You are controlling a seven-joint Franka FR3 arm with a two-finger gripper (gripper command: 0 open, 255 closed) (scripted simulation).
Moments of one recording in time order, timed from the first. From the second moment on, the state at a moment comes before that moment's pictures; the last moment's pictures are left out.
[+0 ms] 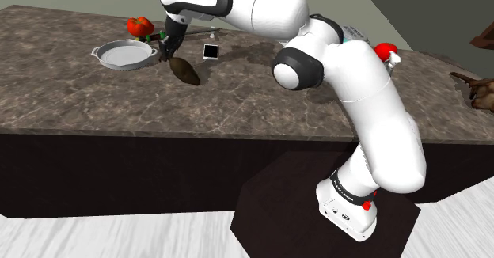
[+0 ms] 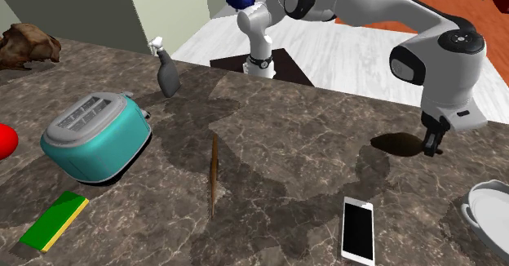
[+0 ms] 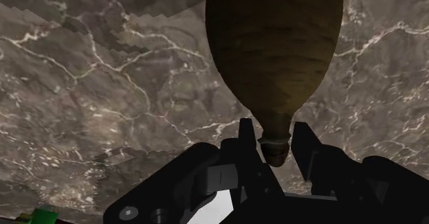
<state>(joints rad) 0.40 0.89 -0.33 -0.92 0.59 1.96 -0.49</state>
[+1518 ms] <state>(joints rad) 0.41 0.88 -0.33 -1.02 0.60 2.04 -0.53</state>
